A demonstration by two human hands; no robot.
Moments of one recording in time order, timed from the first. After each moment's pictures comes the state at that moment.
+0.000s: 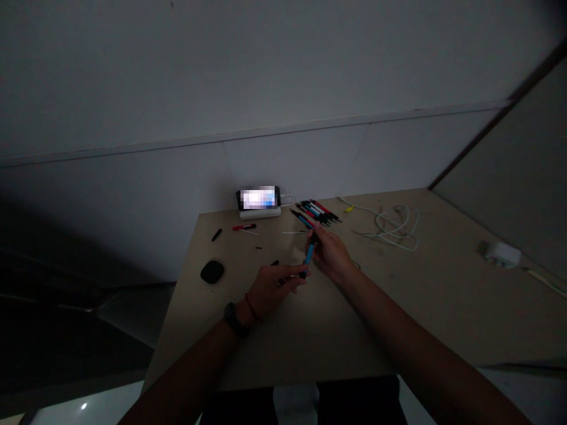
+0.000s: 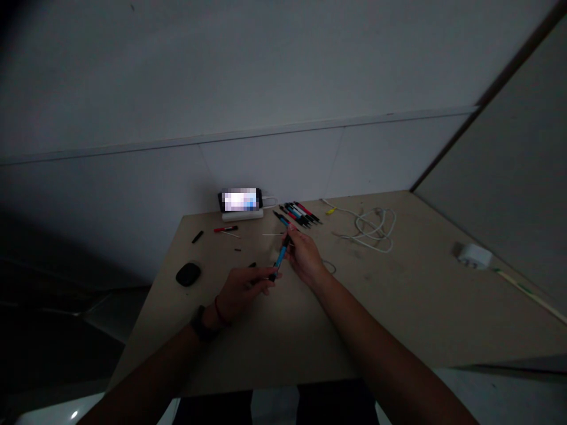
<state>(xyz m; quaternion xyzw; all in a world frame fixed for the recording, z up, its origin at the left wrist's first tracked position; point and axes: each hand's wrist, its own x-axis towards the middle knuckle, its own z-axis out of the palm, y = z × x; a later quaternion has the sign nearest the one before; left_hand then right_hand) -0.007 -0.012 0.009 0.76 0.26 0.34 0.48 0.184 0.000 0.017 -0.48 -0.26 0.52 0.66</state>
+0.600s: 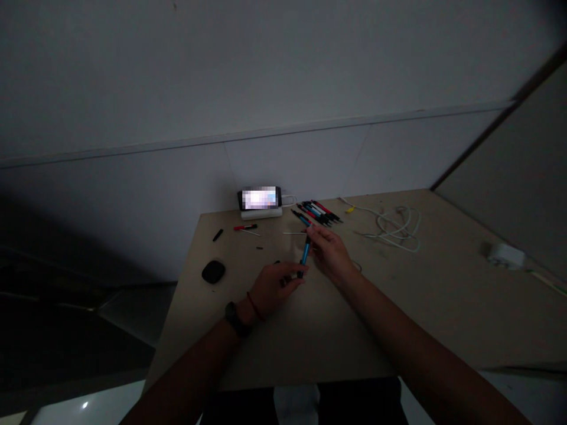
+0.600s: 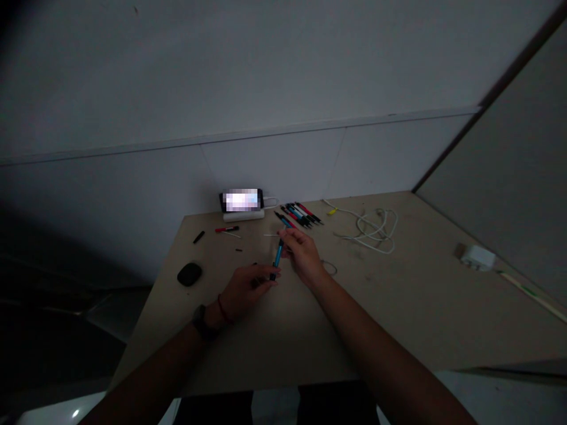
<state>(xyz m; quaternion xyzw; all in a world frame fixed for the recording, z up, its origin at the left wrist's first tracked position) -0.004 -0.010 0.007 0.82 0.30 0.30 0.39 0.183 -0.001 0.018 -0.46 -0.31 0.52 0.65</state>
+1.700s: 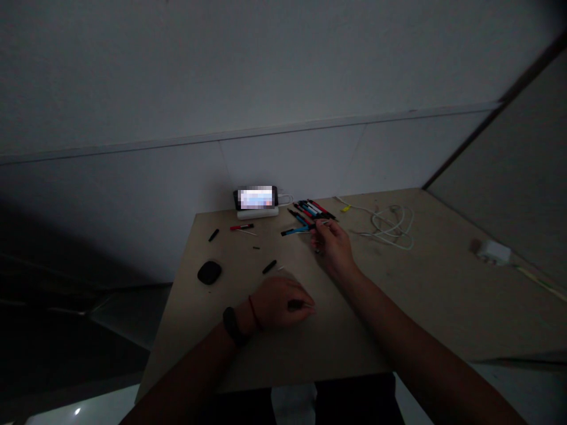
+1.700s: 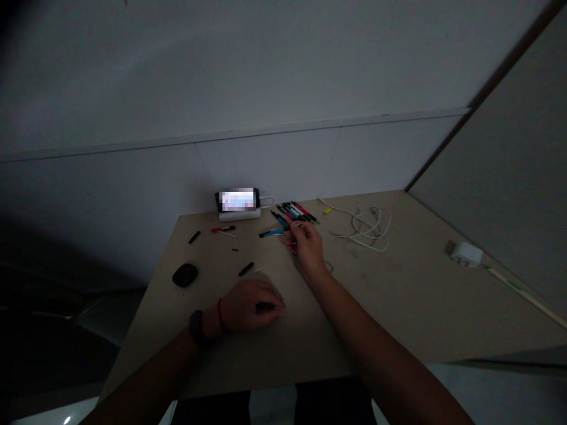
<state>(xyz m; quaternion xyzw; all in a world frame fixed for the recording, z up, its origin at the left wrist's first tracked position) -0.004 -0.018 0.010 0.91 0.12 0.19 0.36 0.194 0.003 0.025 -0.52 -0.26 0.41 0.71</state>
